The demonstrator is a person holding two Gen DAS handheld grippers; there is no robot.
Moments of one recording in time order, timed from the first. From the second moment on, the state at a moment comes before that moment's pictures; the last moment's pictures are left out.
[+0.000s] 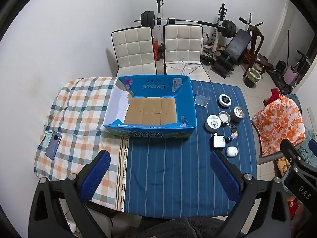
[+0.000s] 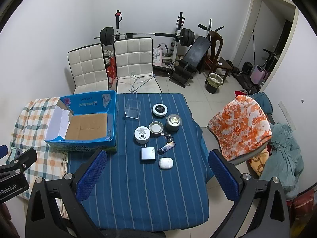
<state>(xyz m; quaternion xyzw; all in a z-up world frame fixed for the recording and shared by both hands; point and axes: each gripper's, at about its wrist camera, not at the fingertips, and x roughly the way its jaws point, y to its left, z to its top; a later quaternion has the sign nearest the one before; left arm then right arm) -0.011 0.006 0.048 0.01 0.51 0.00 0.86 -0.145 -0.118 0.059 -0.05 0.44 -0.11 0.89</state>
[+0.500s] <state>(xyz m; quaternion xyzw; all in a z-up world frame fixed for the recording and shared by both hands) -0.017 0.007 0.048 0.02 0.51 0.00 0.86 -0.146 -0.120 0.055 -0.04 0.44 -0.11 0.89</state>
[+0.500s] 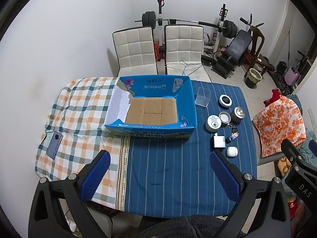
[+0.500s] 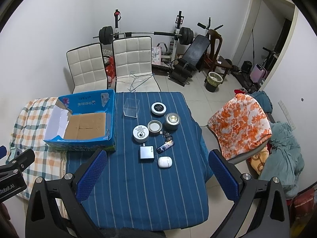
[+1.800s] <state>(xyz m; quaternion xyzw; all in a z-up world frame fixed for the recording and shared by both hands) -0.016 0.005 0.040 0.02 0.51 0.00 0.86 -0.136 -0.124 0.044 -0.05 0.45 -0.11 0.88</state>
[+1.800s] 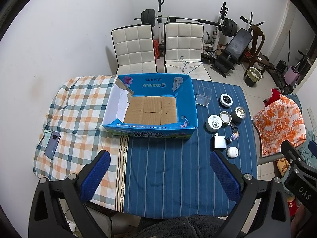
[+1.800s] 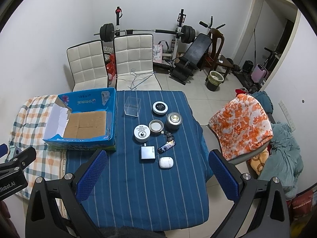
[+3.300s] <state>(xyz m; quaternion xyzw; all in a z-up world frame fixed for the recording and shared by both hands) 0.346 -0.210 -0.231 0.13 0.71 -0.08 0.69 0.229 -0.336 -0.276 0.10 0.68 -0.17 0.70</state>
